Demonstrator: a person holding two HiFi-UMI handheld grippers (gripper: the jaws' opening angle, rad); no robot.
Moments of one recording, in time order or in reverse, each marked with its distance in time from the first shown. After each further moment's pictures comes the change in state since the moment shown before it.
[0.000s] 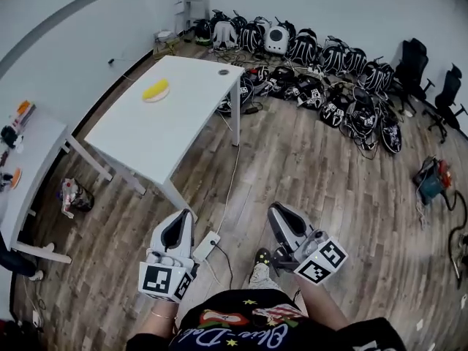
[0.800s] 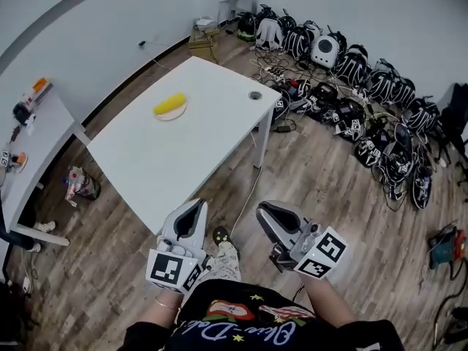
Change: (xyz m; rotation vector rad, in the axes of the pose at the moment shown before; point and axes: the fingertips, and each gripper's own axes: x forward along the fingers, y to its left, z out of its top) left arm 0.267 0.088 0.008 -0.010 -0.005 0.143; right arm 0.215 -0.189 0.024 0.035 0.178 0.386
